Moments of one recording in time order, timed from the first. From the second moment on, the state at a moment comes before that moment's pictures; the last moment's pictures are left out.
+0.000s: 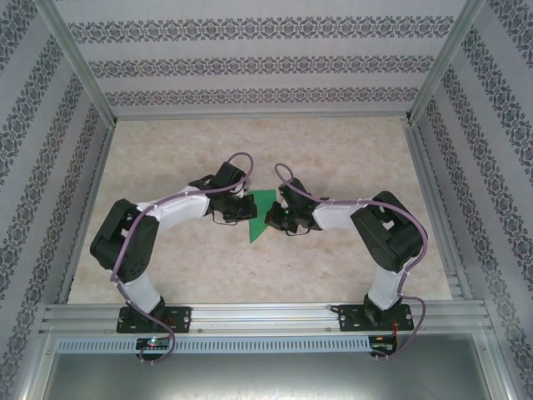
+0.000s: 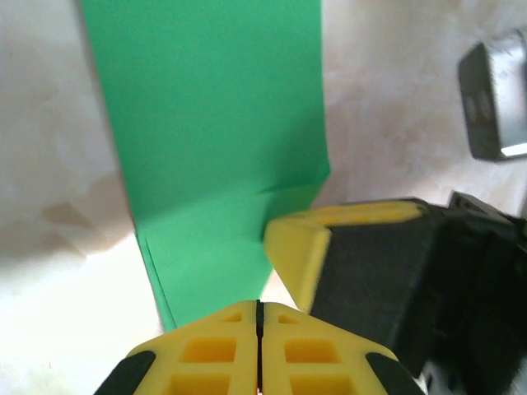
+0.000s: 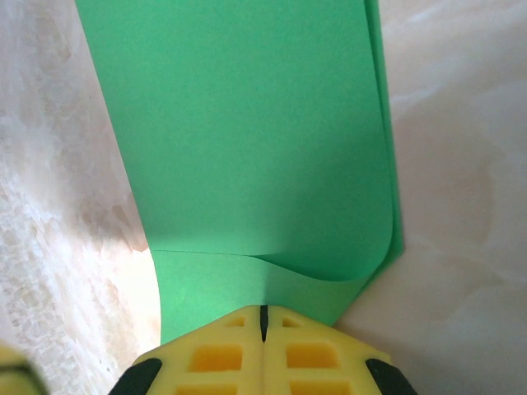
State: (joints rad) left arm -0.54 1.70 1.04 -0.40 0.37 -0.67; right arm 0.62 1.82 0.87 0.00 -0.35 0.97
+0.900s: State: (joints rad) left arm -0.61 1.76 0.90 -0.27 0.43 -0.77; right arm 0.62 1.82 0.87 0.00 -0.35 1.00
